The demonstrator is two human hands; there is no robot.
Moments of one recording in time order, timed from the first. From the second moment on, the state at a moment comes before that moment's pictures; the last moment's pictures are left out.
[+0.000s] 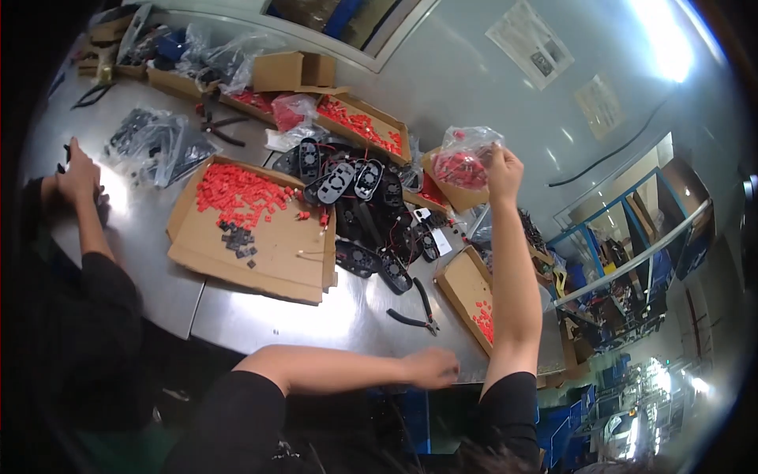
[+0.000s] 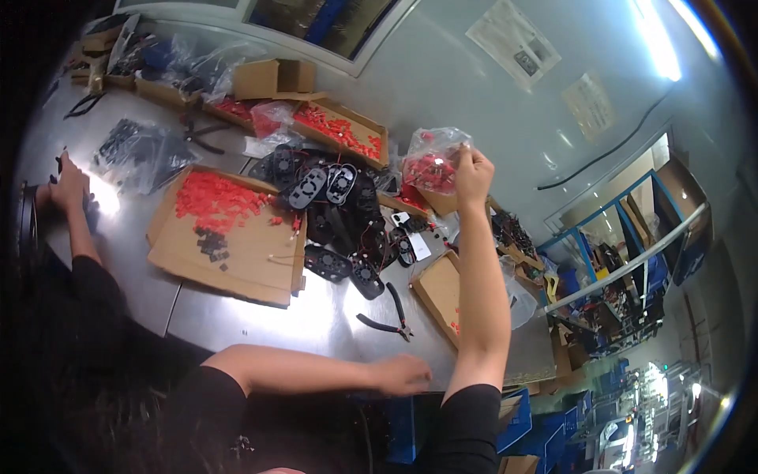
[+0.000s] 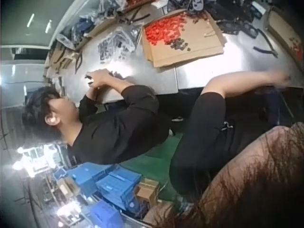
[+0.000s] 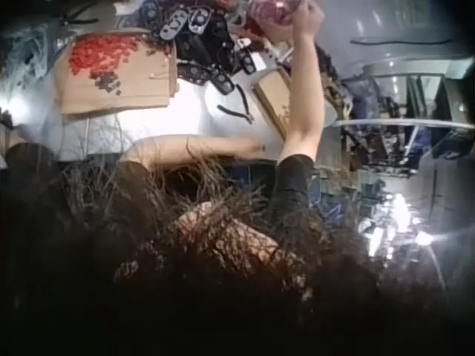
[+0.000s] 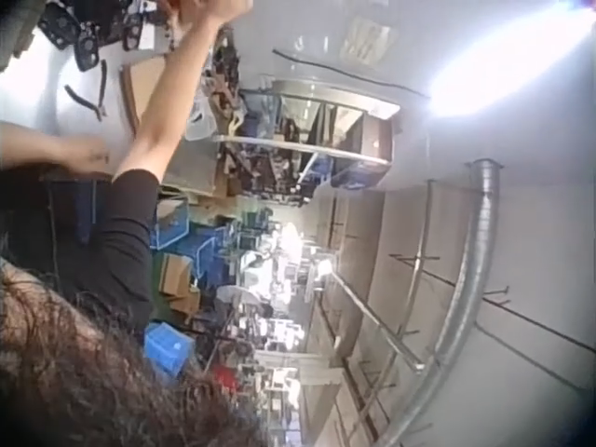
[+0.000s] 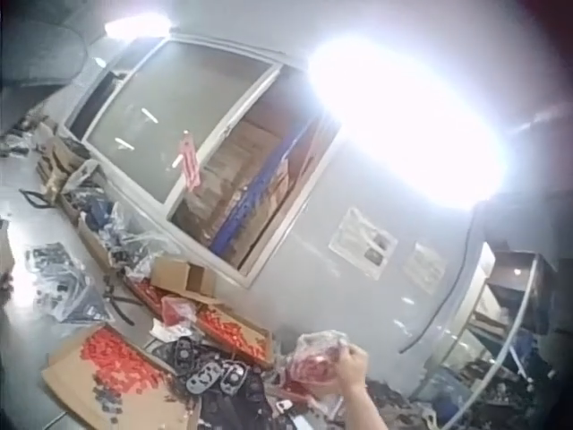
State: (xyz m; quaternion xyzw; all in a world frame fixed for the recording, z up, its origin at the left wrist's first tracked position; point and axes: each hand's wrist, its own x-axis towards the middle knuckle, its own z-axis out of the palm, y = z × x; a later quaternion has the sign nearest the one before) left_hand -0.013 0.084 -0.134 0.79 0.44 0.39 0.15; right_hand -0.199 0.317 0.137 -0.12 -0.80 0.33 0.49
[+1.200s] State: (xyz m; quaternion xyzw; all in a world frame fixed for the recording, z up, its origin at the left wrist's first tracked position) left_hand -0.134 -0.169 -0.093 0.07 0.26 0.85 0.46; right_hand -0.053 0.023 0.007 0.14 -0.86 0.47 0.11
